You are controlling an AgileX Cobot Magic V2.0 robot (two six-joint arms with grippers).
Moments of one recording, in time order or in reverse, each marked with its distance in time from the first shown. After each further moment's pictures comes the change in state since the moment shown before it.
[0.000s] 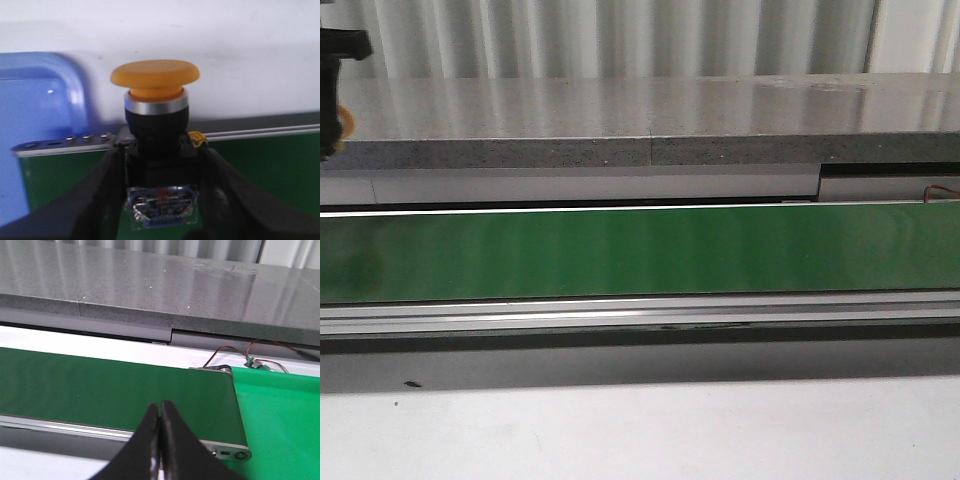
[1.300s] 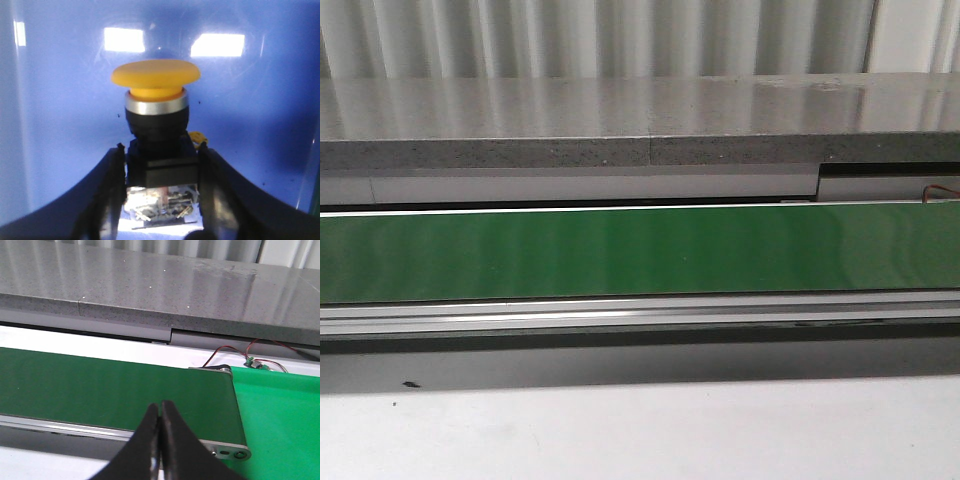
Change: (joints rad) left arm 0.464 -0.004 0.320 0.060 -0.194 0.343; right arm 0.000 0.000 0.000 0.000 0.000 0.000
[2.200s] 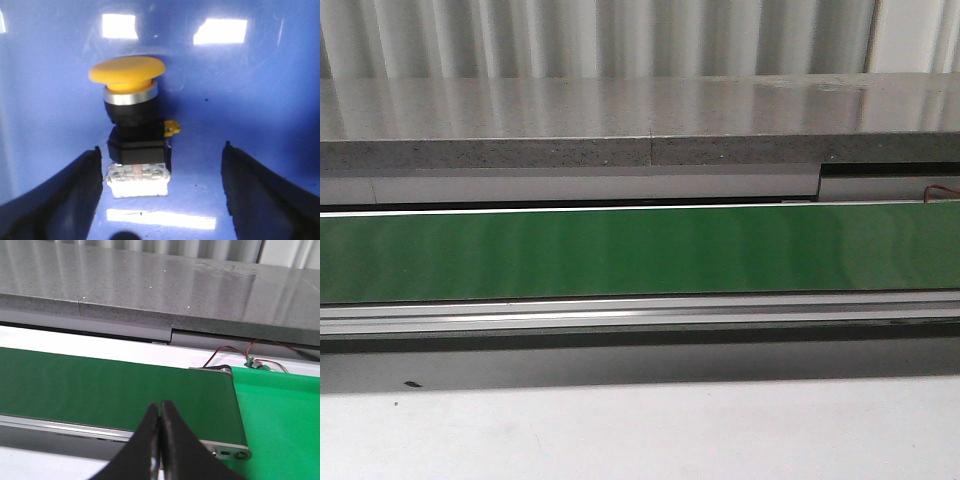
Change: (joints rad) left arm 0.000 0.047 0.014 0.019 -0.012 0.001; right arm 0.000 0.000 0.000 0.000 0.000 0.000
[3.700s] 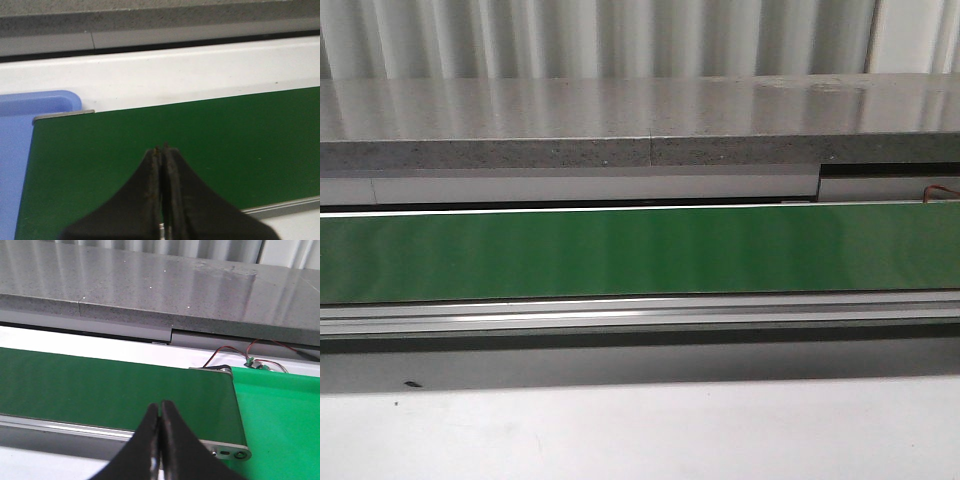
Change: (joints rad) left arm -0.526 -1.200 0.819 -0.344 -0.562 -0.108; right arm 0.000 0.000 0.000 0.000 0.000 0.000
